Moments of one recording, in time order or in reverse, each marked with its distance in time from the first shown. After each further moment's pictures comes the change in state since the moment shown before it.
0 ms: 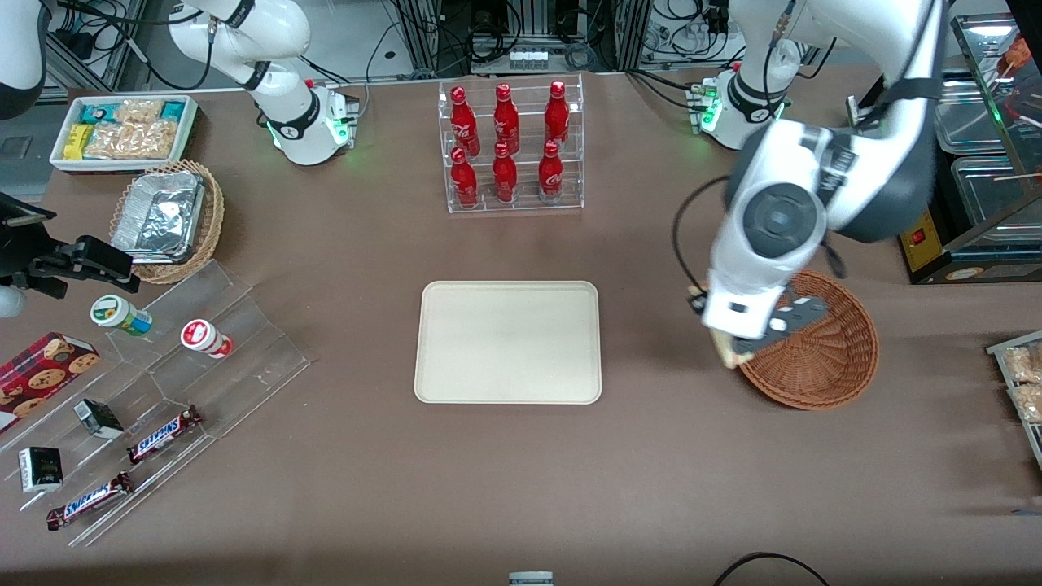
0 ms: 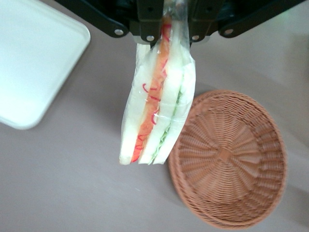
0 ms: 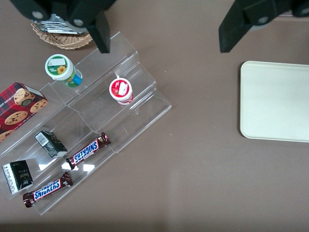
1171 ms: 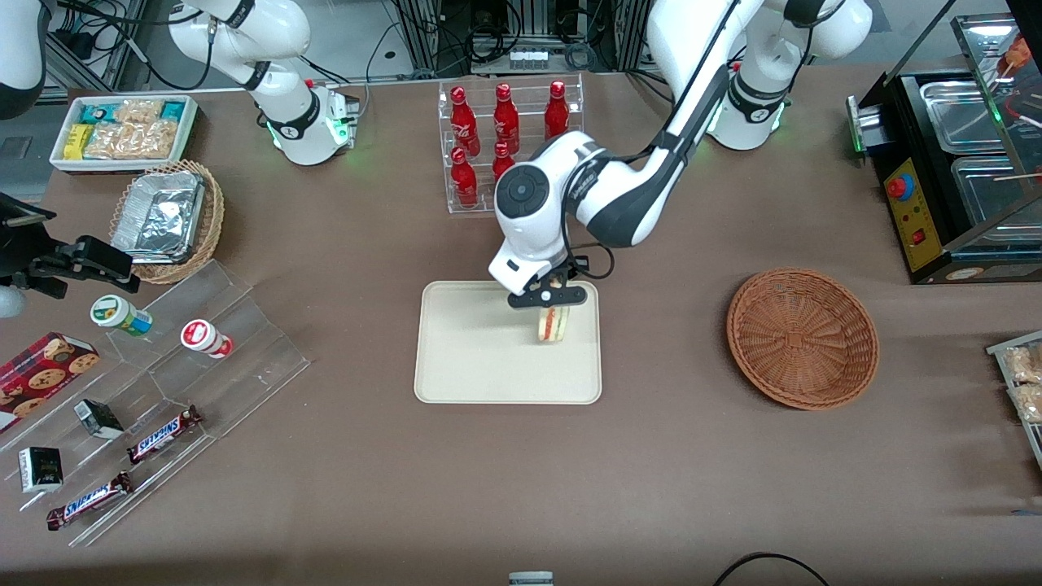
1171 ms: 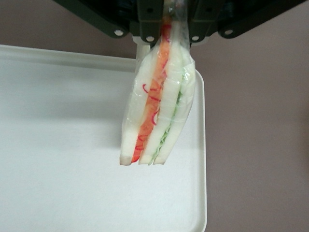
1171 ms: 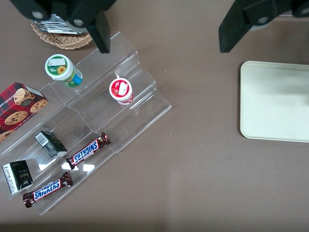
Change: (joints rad) arm -0.332 0.285 -0.012 0.057 -0.047 0.270 -0.014
